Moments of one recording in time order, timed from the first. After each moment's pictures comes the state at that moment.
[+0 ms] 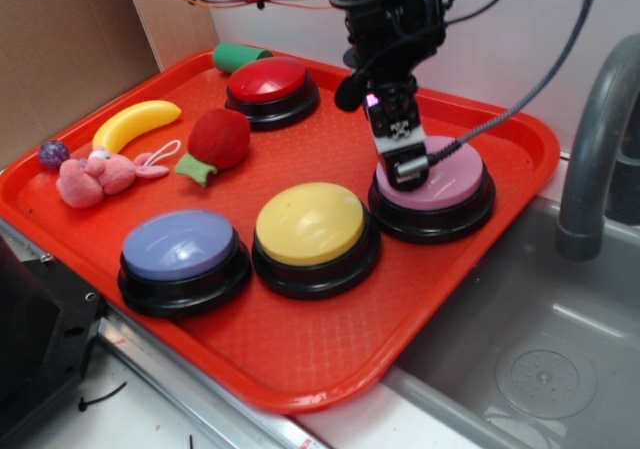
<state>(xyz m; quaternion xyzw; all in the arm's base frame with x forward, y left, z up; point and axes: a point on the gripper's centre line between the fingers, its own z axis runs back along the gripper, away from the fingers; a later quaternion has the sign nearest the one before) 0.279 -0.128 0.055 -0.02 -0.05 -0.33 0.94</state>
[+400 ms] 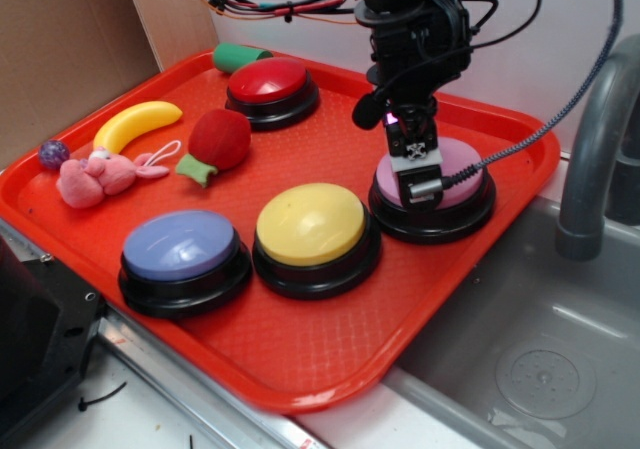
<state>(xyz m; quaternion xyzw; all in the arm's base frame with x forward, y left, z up) 0.282 -0.138 0.053 -0.01 -0.05 -0.35 0.94</state>
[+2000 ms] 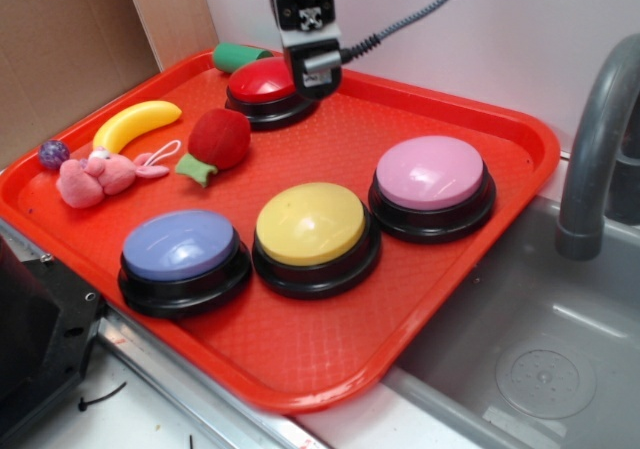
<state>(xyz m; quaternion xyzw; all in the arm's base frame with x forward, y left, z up) 0.239 -0.093 0.151 0.01 0.00 -0.28 0.96</state>
